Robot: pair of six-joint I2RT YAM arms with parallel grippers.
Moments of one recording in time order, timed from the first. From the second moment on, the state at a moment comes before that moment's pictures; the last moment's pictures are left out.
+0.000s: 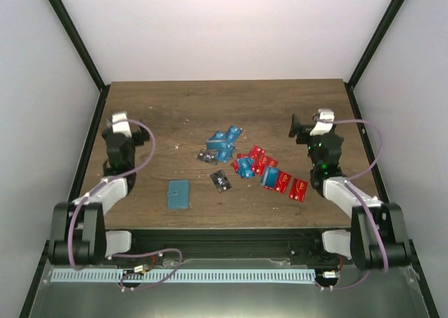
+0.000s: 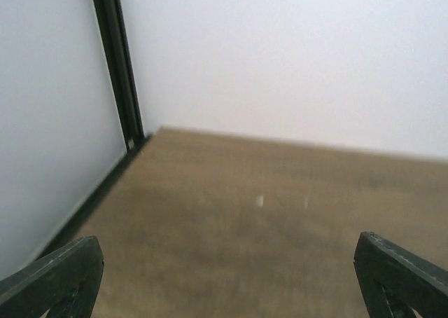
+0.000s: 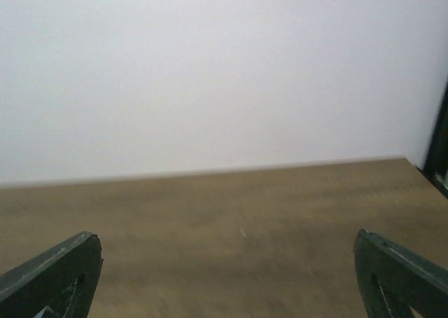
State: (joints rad) left arm -0.01 1.33 0.40 0.77 -0.19 -0.05; right arm 0.09 1.28 0.42 0.80 0.03 0.07
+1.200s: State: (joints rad) left arm -0.49 0.97 0.47 -0.50 -0.01 -0.89; right arm 1.04 1.76 0.96 -0.01 -0.31 0.84
